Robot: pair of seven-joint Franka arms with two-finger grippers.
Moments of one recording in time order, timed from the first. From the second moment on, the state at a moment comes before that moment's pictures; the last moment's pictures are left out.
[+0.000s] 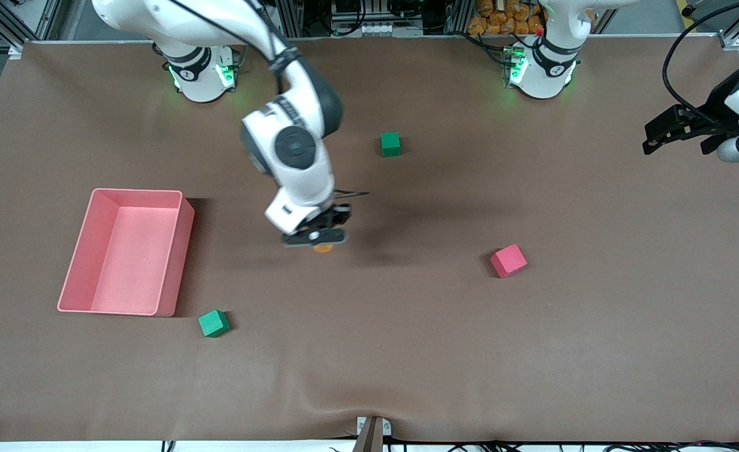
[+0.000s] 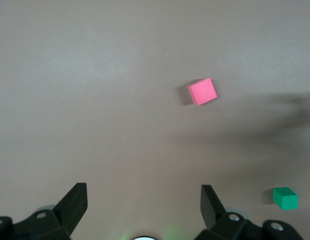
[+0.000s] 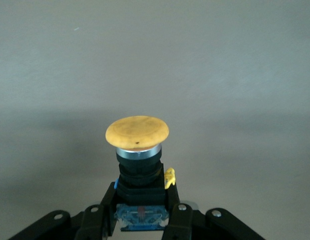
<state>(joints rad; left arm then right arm) -0.01 -0.04 -0.07 -1.57 -0.01 1.50 -0.08 0.74 0.55 -0.05 -1.55 0.01 2.10 0.66</state>
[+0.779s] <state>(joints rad) -0.01 -0.04 -0.07 -1.57 -0.01 1.50 -0.08 0.91 0.81 -0.05 -1.41 0.01 2.32 0.82</state>
